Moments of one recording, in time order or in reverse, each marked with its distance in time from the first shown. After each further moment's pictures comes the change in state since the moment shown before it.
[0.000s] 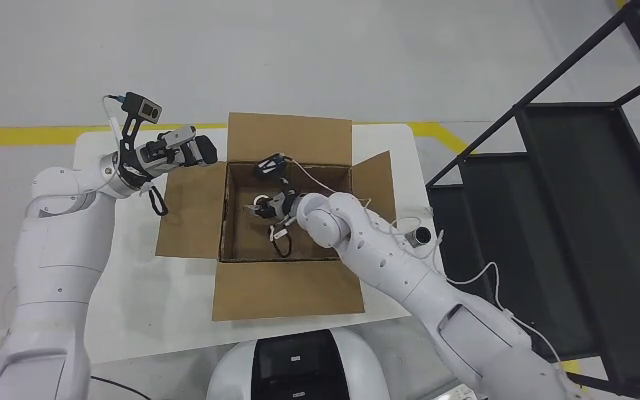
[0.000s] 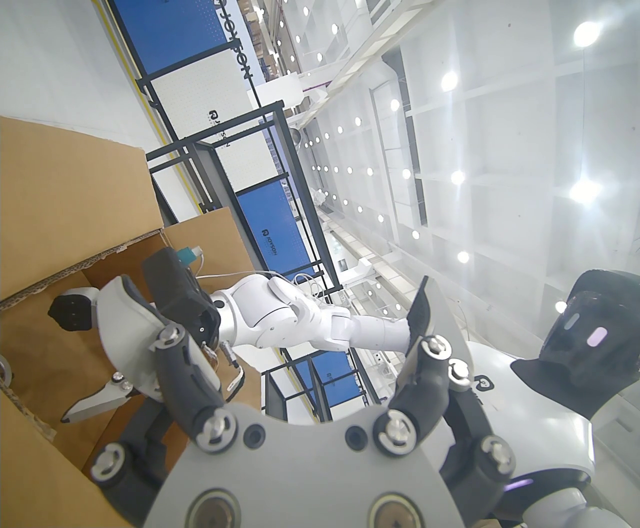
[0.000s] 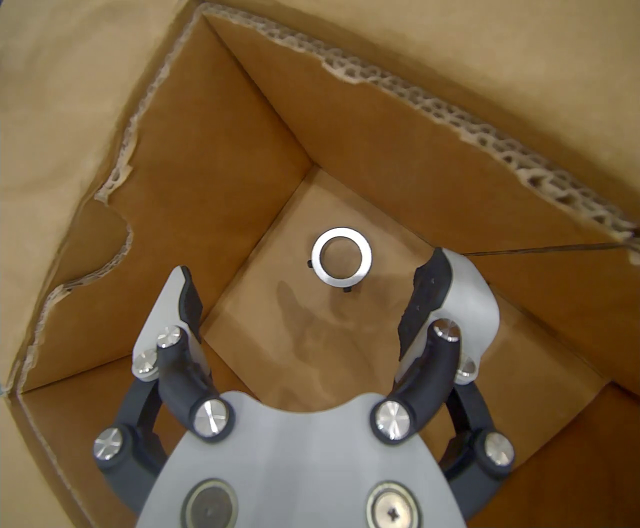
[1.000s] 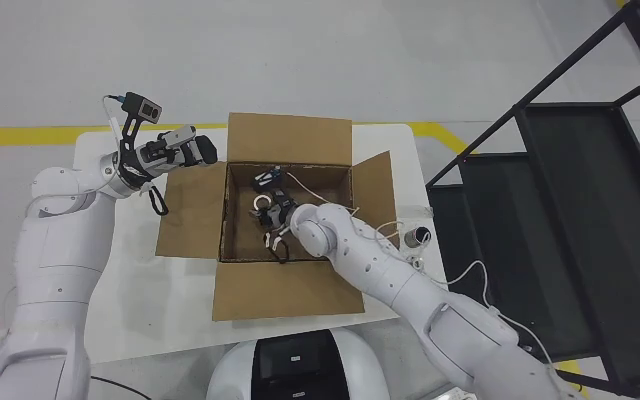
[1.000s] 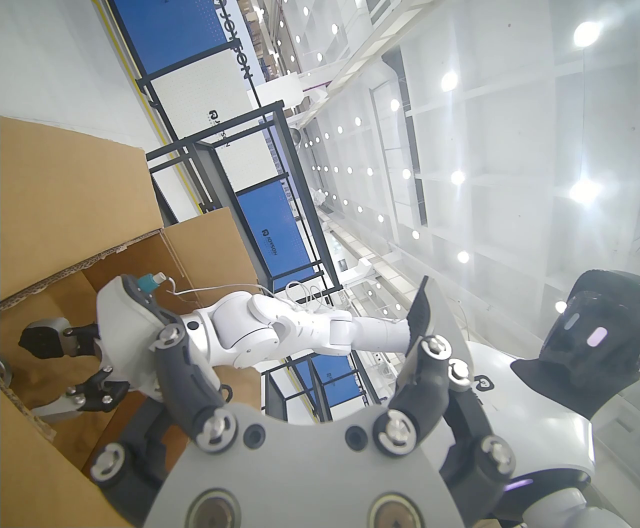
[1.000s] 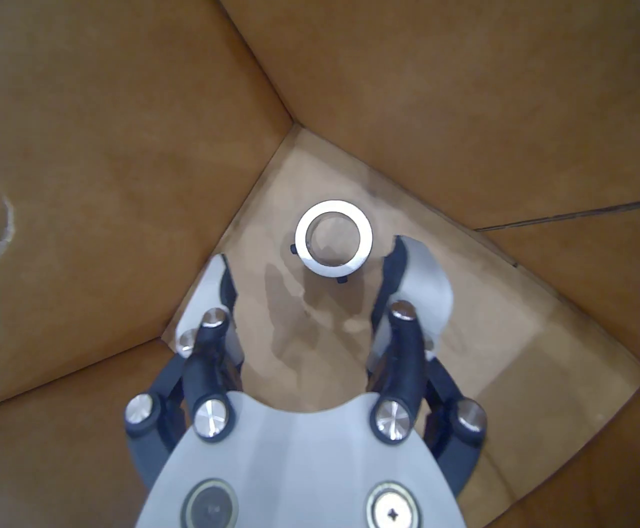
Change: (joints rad) left arm 0.000 0.000 0.000 0.000 0.000 0.000 0.000; right arm 0.022 -0.067 -0.071 0.178 -0.021 0.042 -0.102
